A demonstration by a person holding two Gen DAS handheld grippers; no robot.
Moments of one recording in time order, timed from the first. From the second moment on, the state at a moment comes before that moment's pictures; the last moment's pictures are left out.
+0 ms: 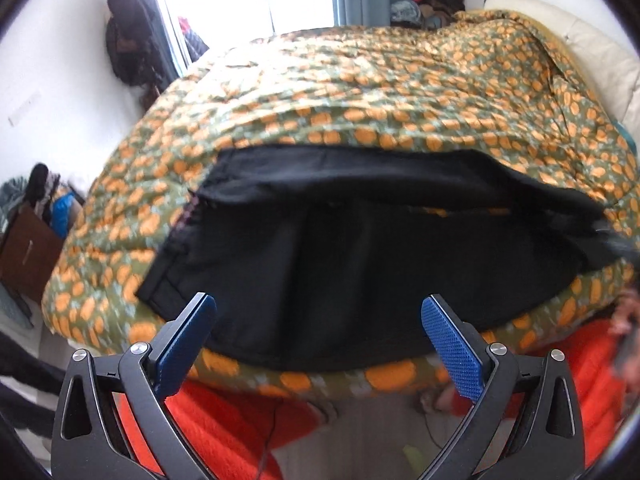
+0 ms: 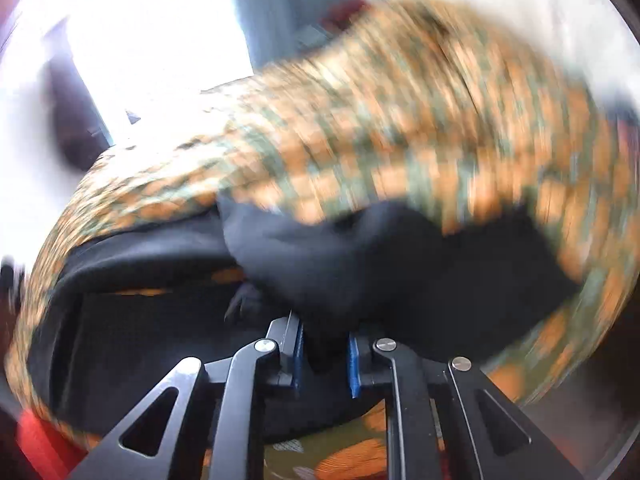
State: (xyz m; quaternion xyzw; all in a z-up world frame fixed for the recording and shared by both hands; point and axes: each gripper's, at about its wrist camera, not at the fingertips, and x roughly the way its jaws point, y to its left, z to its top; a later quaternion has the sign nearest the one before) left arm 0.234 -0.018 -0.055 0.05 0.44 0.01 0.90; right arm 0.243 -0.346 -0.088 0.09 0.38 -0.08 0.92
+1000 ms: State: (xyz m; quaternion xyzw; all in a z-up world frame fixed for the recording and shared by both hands) left arm 0.569 -0.069 -0.215 -0.20 0.62 -0.11 0.75; right arm 0.075 -0.269 0.020 -0.12 0.24 -0.02 0.96
